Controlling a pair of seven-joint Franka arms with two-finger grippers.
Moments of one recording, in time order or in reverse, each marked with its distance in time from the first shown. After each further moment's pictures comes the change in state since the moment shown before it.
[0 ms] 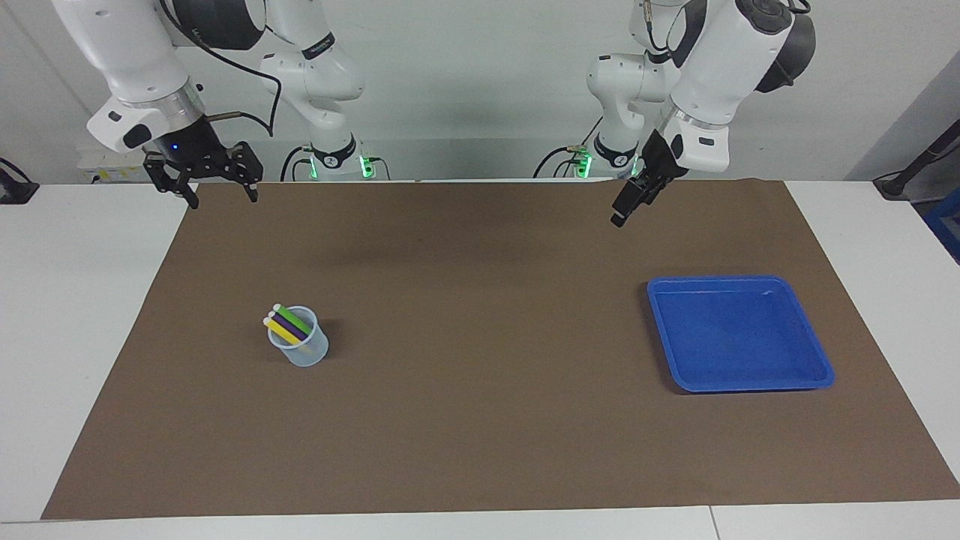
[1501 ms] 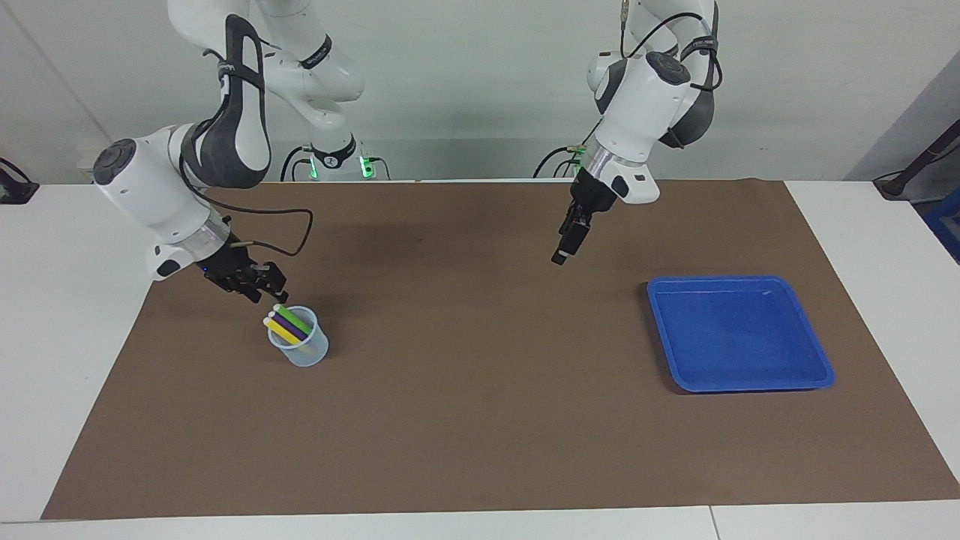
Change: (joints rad) left arm -0.170 0.023 -0.003 -0.236 -0.117 0.487 -0.497; right arm -0.044 0.258 0.002 -0.191 0.284 0.433 0.141
